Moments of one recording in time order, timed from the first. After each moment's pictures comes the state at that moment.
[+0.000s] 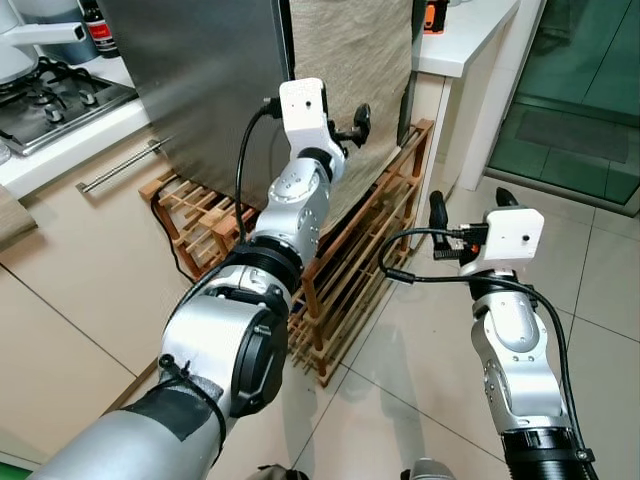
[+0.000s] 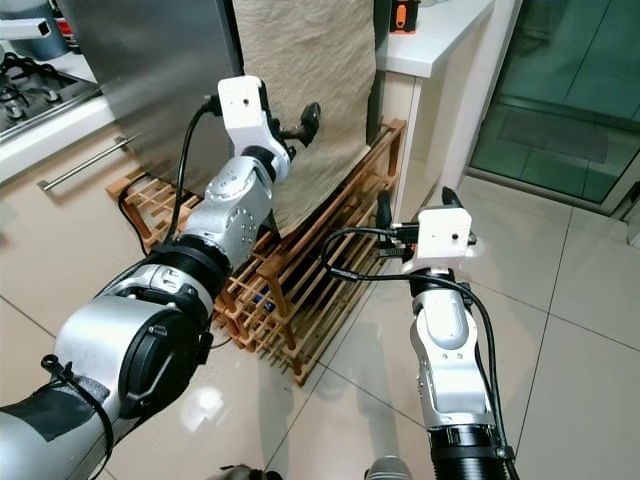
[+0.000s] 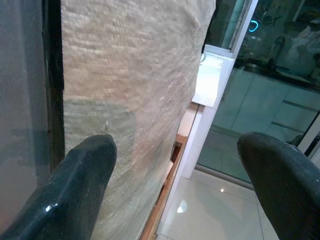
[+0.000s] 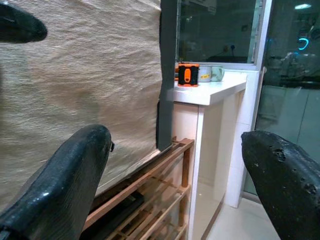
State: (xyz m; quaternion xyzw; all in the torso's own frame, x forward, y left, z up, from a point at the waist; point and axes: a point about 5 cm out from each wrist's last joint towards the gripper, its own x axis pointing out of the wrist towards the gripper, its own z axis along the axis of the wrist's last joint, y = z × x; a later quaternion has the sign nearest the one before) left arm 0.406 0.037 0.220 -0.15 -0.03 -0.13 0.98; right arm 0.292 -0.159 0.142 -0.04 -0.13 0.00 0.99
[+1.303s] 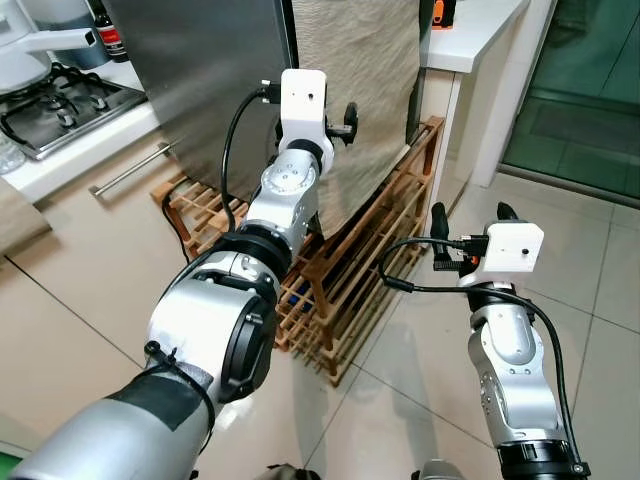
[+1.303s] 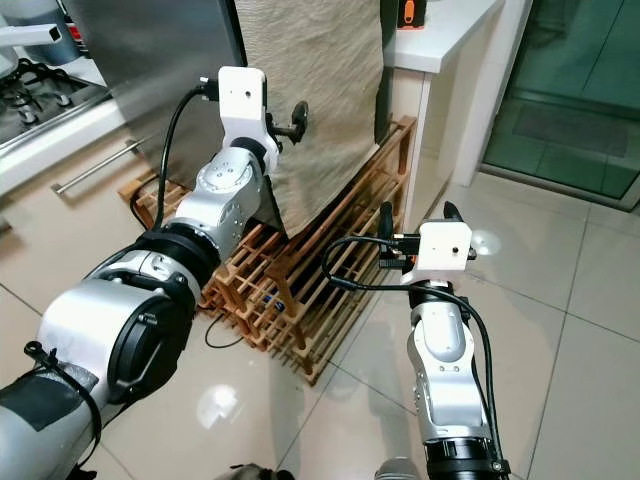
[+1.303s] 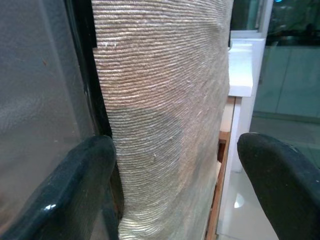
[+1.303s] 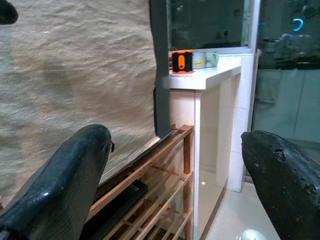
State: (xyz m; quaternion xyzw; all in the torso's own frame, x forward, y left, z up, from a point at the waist) left arm 0.412 0.049 0.229 -0.04 -0.04 -0.09 0.99; right arm 0.282 -0.162 0.133 -0.03 -0.12 -0.02 0.99
